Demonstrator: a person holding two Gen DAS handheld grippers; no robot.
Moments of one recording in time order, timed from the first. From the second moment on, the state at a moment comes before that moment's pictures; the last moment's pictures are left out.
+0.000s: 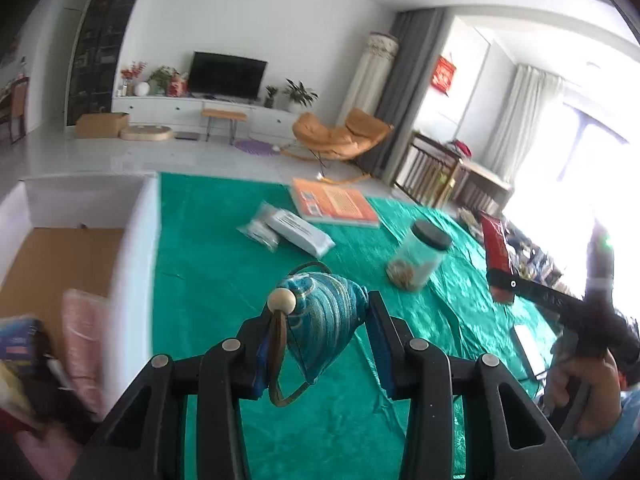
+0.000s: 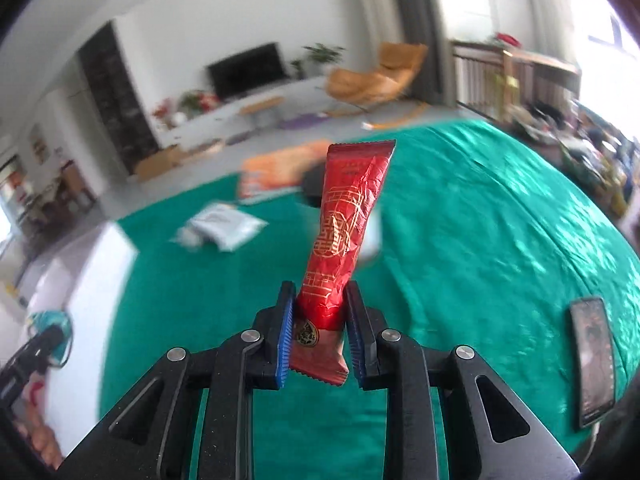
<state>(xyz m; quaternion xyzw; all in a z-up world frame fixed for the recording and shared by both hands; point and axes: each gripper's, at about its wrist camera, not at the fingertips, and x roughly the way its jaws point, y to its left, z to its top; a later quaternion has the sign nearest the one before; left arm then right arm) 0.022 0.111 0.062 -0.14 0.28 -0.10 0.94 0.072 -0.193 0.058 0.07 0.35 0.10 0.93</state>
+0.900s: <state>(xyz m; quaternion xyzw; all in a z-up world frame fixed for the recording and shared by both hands) -0.034 0.237 0.047 -0.12 0.29 0.14 0.94 0.048 -0.026 -0.017 -0.03 0.36 0.18 0.91</state>
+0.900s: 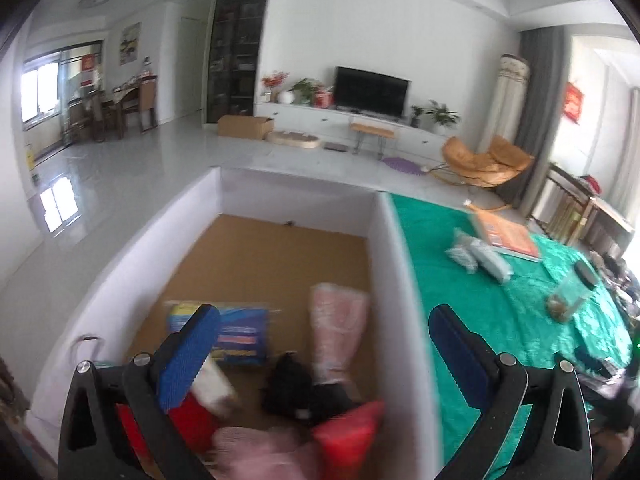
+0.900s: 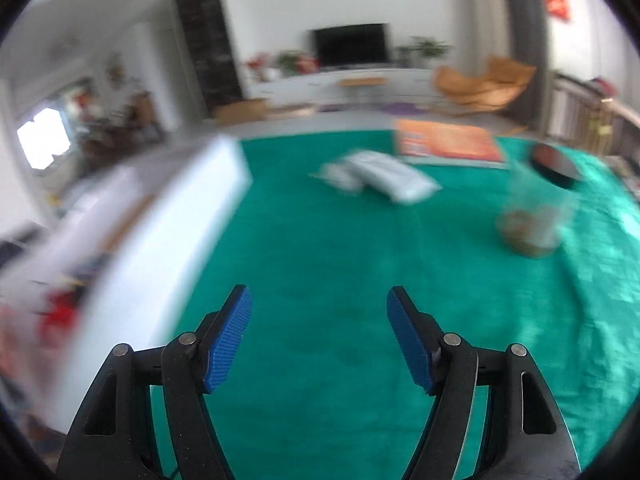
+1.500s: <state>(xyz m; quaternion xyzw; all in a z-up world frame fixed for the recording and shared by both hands) 0.074 0.029 0.000 -0.05 0.39 -0.06 0.92 0.067 -0.163 -0.081 -0.01 0.43 -0.01 0.90</state>
